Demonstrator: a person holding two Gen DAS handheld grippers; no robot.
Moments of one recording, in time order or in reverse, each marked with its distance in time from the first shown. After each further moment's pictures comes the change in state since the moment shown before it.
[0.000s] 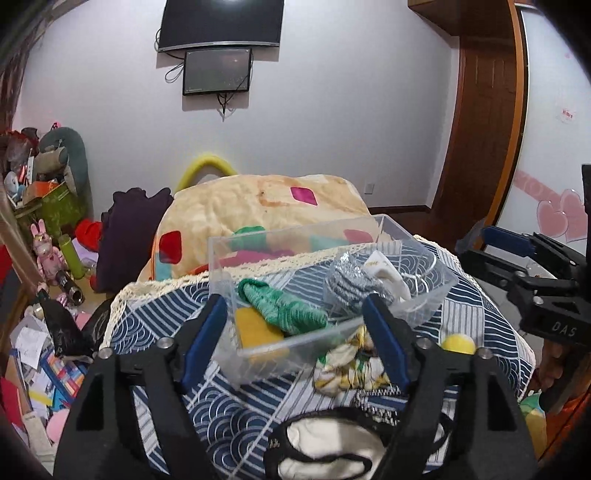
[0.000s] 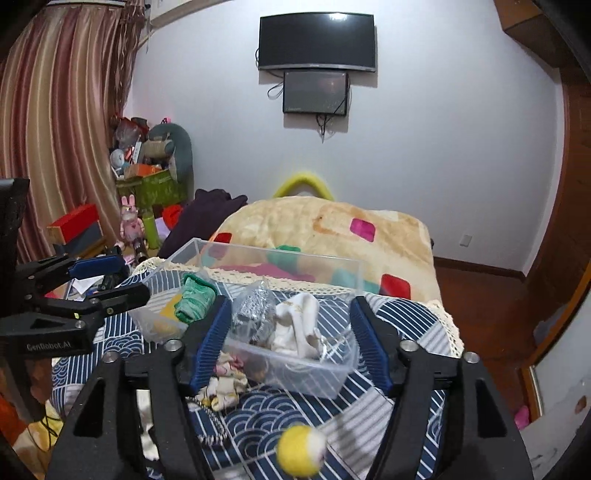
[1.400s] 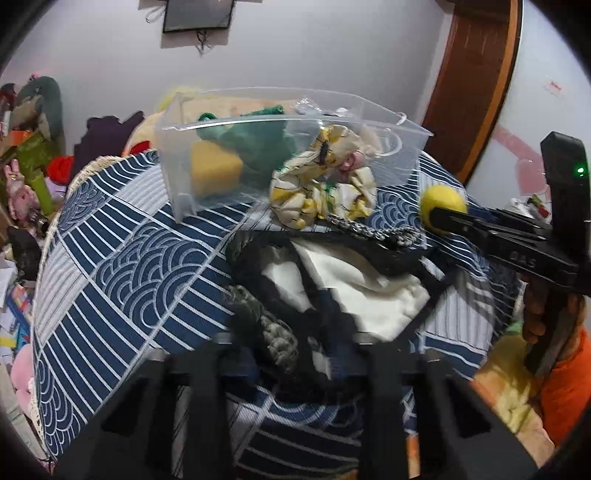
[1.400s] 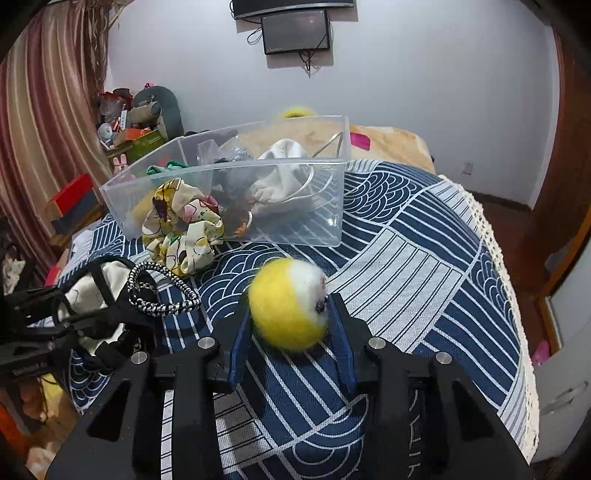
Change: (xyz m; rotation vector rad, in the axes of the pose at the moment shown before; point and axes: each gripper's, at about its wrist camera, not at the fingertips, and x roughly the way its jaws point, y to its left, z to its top) left arm 0.005 -0.020 -0.125 -0.023 0.214 -0.125; right arm 0.014 -0.008 -0.098 0.110 0.200 0.018
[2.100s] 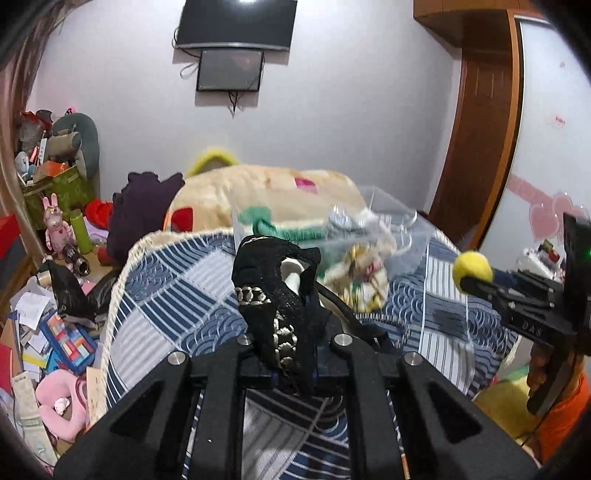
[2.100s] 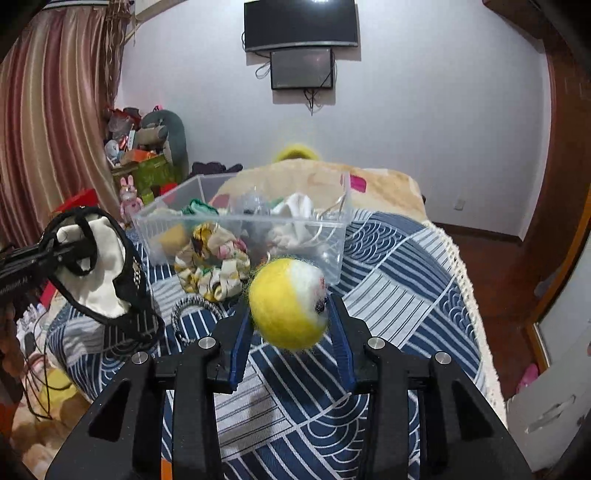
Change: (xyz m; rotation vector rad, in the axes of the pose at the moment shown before) left arm -0.082 0.014 0.034 -0.022 -0.247 0.111; right arm -0.047 0.014 0.012 -0.034 -0.134 -0.028
